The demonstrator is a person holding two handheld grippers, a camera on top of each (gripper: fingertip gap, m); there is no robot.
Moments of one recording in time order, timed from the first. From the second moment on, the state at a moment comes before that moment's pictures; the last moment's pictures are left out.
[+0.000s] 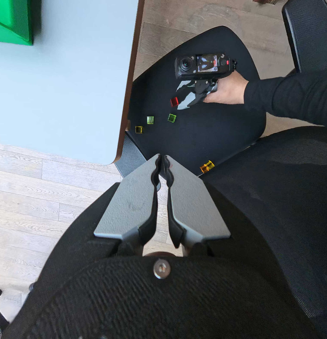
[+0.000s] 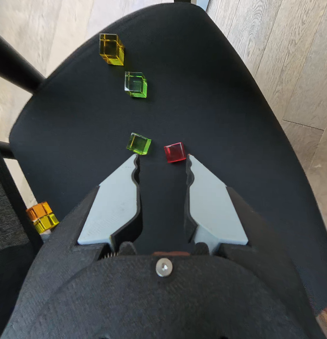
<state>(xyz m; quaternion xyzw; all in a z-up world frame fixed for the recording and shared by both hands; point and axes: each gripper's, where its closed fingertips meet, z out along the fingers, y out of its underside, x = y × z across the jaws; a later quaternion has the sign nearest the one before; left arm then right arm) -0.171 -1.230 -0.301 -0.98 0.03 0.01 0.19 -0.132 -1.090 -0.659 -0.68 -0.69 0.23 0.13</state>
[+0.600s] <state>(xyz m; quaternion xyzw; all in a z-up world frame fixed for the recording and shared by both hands) -0.122 -1.210 -0.306 -0.97 0.08 -0.03 0.20 0.015 -1.205 -0.582 -0.73 -0.65 0.20 -0.03</state>
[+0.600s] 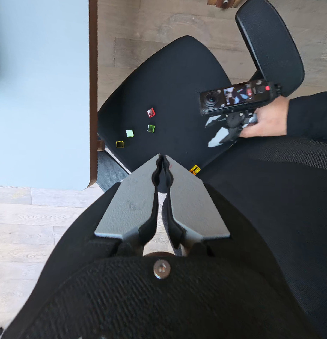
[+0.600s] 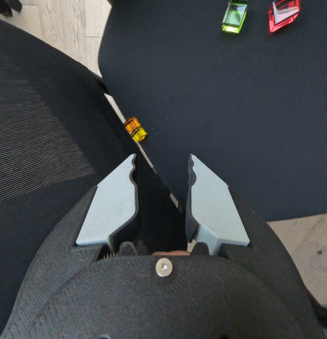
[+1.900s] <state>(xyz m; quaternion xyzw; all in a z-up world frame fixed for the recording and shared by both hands) -0.102 -1.213 -0.324 -0.98 0.08 -0.08 0.18 0.073 -1.215 -0.357 -0.79 -0.60 0.10 0.10</state>
